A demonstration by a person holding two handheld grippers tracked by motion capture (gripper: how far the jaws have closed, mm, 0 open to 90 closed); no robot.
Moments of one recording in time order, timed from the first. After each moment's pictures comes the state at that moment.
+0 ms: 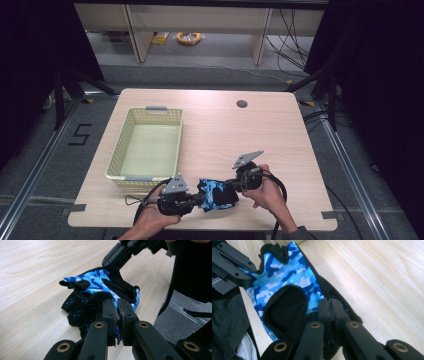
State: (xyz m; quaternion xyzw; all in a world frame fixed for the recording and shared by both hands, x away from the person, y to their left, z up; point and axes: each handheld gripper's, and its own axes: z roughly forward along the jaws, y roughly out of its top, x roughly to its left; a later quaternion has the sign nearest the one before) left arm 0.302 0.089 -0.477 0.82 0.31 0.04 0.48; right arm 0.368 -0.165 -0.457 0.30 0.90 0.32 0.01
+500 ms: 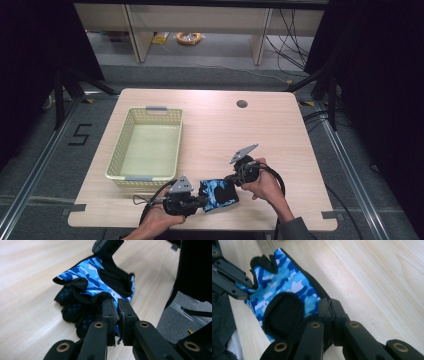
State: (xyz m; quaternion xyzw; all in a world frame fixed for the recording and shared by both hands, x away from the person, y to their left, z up) left arm 0.306 0.078 -0.497 0.82 0.33 0.01 0.46; right arm 0.391 -0.162 -0.463 0.28 0.91 0.30 -0.01
